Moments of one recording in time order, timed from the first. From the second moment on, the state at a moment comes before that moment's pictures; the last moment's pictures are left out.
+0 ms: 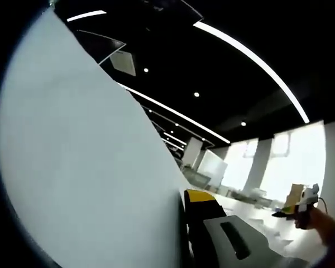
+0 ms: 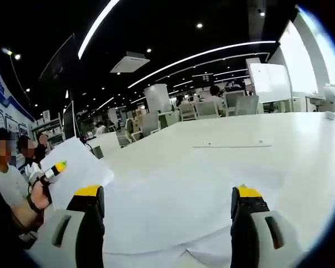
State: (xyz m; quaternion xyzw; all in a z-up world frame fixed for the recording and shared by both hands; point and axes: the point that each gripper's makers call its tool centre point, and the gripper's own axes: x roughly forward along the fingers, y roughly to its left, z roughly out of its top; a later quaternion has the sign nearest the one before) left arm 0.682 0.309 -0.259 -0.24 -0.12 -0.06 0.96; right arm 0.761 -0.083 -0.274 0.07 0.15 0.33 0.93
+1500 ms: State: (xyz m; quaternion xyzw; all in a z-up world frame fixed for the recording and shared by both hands) left arm 0.682 0.304 -0.257 -0.24 -0.12 -0.08 0.96; right arm 0.774 -0.095 -0.289 0.06 0.16 0.30 0.94
